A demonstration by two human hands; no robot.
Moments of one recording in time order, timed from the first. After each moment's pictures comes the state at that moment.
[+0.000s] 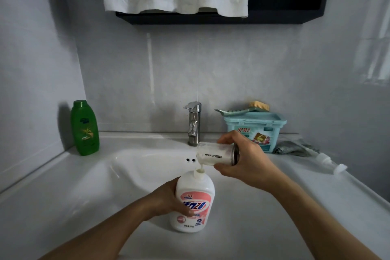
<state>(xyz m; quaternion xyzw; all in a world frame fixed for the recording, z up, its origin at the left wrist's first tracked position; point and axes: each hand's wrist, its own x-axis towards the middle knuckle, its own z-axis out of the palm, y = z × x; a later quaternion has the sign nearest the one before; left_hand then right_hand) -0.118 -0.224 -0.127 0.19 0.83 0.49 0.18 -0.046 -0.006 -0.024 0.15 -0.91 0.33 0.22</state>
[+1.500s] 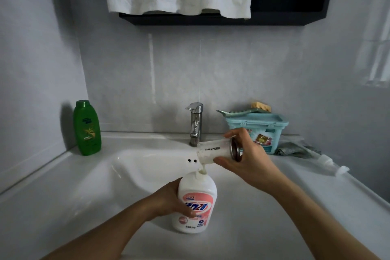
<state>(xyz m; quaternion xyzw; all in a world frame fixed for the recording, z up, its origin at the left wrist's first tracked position) -0.117 -0.223 -0.126 0.20 0.84 0.47 0.18 -0.044 -0.009 -0.025 0.14 -0.89 0.35 0.25</state>
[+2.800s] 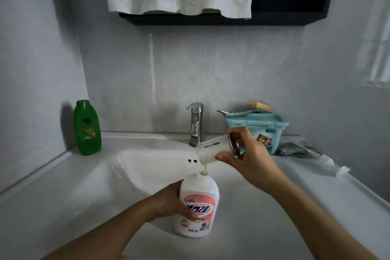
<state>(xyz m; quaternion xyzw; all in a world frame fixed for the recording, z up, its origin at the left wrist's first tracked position) -0.111 -0.221 -0.122 0.20 0.83 0.47 0.21 -0.052 -0.005 -0.029 0.15 -0.88 0.36 0.27</state>
